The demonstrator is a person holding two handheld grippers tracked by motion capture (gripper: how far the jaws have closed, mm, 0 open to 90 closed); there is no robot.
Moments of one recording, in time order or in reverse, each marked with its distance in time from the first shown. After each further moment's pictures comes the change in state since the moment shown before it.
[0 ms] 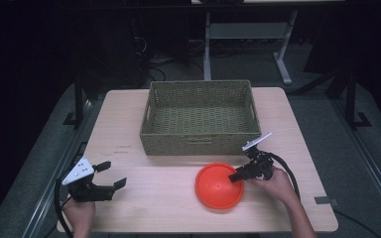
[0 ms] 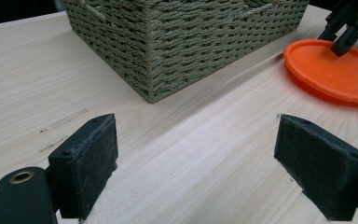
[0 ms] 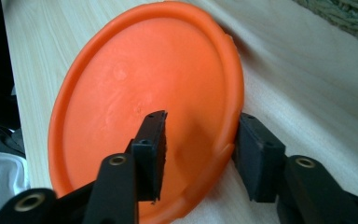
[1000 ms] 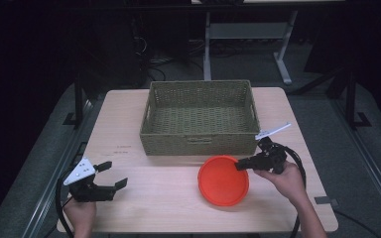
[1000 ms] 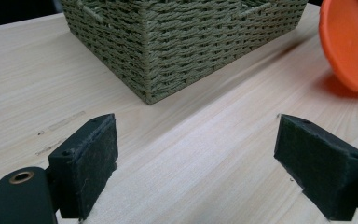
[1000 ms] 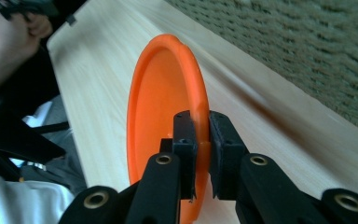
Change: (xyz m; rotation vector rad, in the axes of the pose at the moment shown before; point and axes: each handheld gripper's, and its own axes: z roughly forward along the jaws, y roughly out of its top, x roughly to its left) left arm -0.003 0.001 0.001 -0.002 0.001 0.006; right arm 0.041 0.012 -0.061 -0.160 -0.016 0.002
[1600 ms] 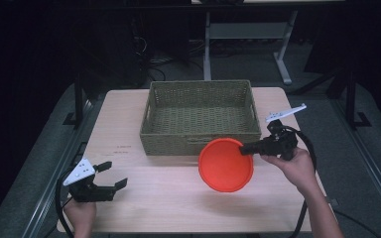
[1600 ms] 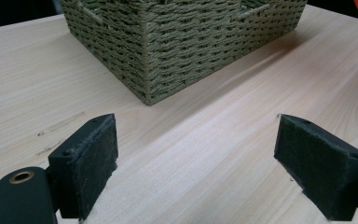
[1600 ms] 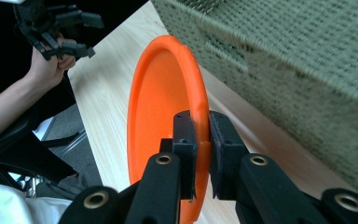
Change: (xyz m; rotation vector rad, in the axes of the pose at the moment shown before) left arm 0.001 0.000 -0.001 -0.008 0.004 -0.001; right arm 0.021 0.036 -0.045 -0.082 -0.011 -0.043
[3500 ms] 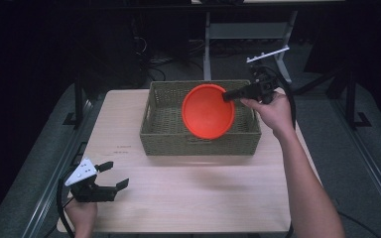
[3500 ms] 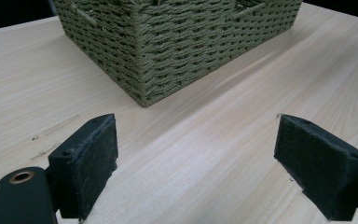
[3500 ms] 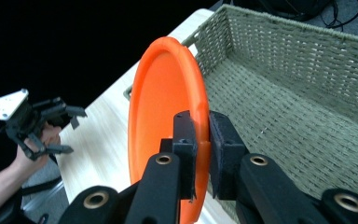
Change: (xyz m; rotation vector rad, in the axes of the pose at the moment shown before) left arm -0.004 0.001 0.002 0.003 -0.015 0.019; right arm -0.012 0.136 0.002 -0.075 -0.075 0.057
